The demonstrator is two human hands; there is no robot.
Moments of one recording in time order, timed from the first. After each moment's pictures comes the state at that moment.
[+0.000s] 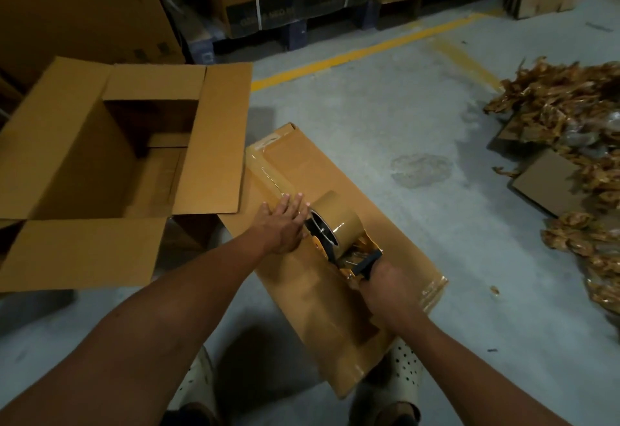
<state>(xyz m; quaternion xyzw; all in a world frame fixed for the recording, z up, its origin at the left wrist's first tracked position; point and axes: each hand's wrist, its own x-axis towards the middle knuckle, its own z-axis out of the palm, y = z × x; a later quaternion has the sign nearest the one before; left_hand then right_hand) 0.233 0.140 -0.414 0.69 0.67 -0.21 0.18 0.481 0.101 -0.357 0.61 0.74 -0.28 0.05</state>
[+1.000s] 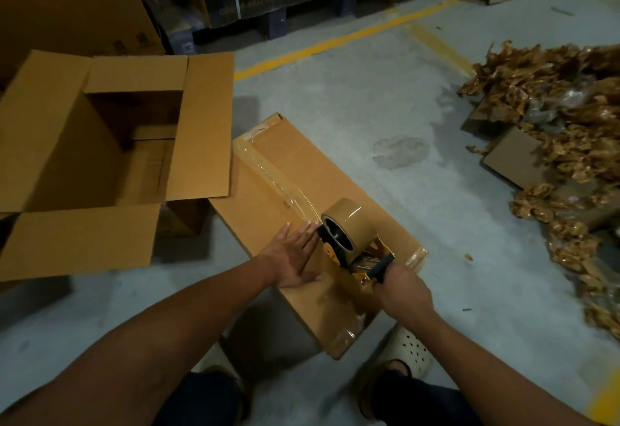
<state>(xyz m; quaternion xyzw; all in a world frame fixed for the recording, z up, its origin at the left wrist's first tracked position) 0.288 0.057 -0.430 0.81 0.54 -0.19 0.12 0.538 0.052 -0.346 0.66 0.70 -0.26 0.06</state>
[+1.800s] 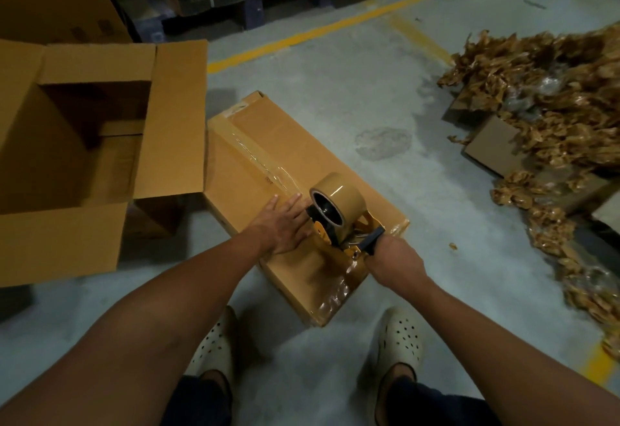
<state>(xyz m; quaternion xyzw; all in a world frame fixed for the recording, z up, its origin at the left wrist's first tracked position) 0.293 0.115 -0.437 0.81 0.55 -0.16 0.13 0.542 0.093 -0.351 0.66 0.71 -0.24 0.07</state>
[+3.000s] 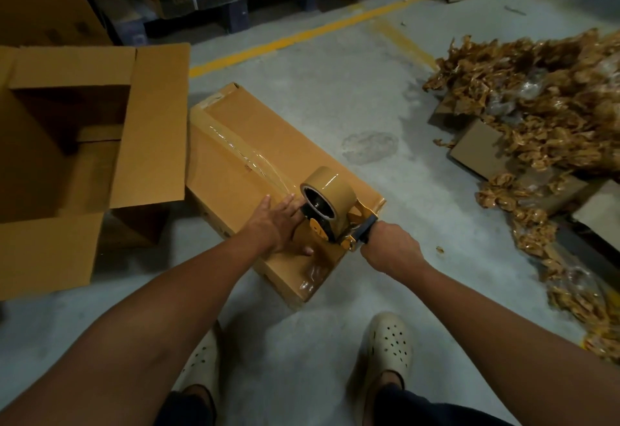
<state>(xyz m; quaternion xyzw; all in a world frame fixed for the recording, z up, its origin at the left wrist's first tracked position) 0.313 0.145 -0.435 0.79 0.56 -0.22 0.13 0.549 0.129 -0.335 0.65 0.73 -0.19 0.10</state>
